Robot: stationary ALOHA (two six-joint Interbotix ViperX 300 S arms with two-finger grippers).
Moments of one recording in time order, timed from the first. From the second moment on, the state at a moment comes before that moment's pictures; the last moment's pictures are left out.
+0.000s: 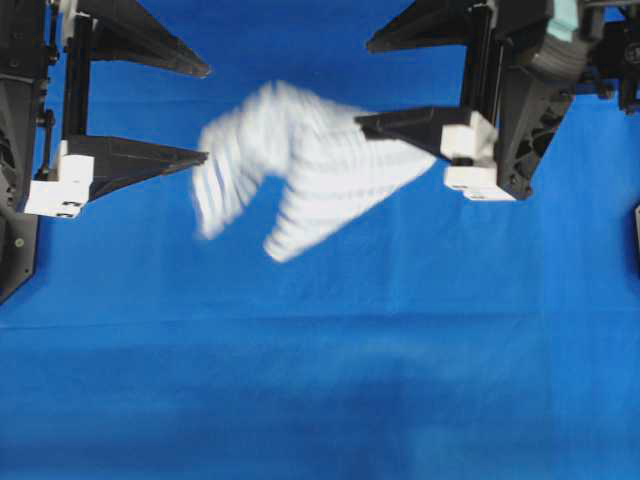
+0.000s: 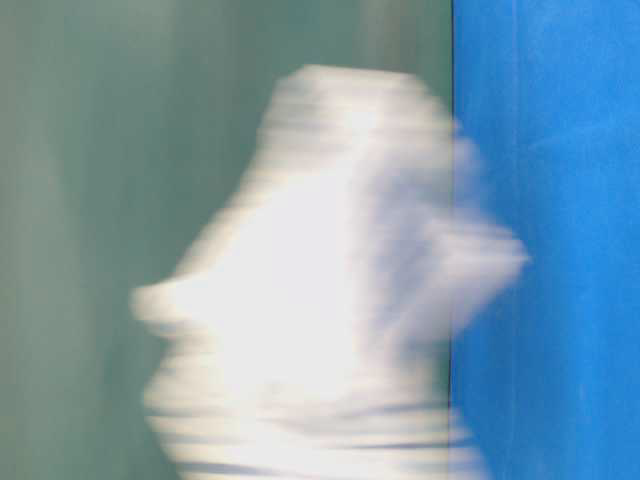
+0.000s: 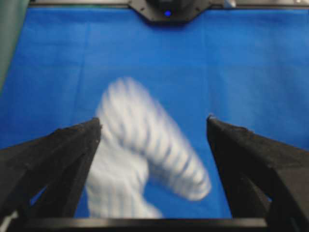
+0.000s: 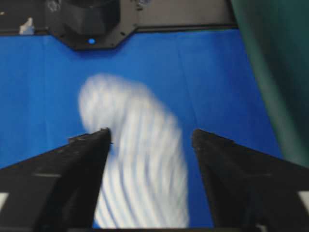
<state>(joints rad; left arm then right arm) 0.05 -0.60 0.39 -0.02 0.51 0.05 0.00 -0.32 0.10 -0.30 0.71 0.23</state>
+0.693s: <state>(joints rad) 0.00 -0.53 0.65 -0.02 0.28 0.04 0.02 -0.28 0.36 -0.29 0.54 0.36</state>
